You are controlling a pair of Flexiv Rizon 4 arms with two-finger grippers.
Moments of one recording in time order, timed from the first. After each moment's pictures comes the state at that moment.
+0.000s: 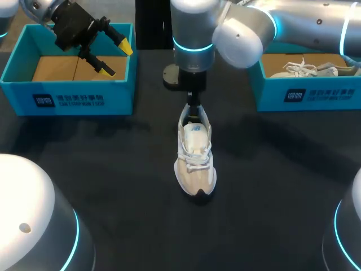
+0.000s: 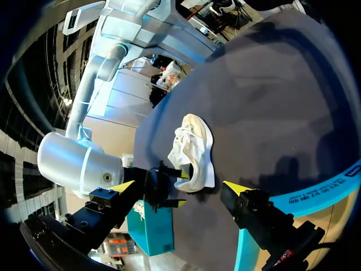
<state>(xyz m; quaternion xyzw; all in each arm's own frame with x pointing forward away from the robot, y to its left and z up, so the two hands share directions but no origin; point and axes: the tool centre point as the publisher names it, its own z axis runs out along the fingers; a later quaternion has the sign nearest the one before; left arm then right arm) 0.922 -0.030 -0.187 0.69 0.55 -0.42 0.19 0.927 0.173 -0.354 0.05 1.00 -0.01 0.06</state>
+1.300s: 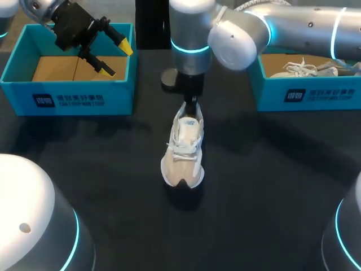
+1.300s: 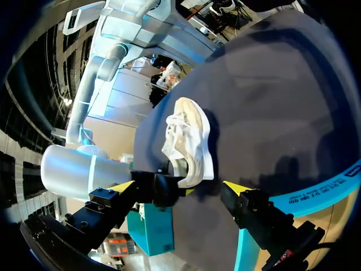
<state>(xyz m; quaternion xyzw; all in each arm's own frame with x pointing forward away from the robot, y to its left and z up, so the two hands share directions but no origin) 0.922 -0.030 -0.187 0.69 0.55 -0.42 0.19 0.914 0.180 -0.362 0.10 0.99 0.00 0.02</state>
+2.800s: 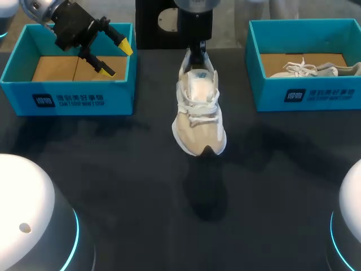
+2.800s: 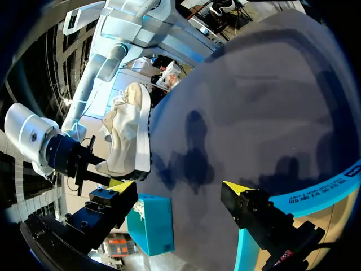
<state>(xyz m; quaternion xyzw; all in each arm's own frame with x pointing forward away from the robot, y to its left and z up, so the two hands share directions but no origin) 0.922 -0.030 -0.187 0.69 0.55 -0.42 0.19 0.897 0.171 -0.169 0.03 1.00 -0.01 0.09</state>
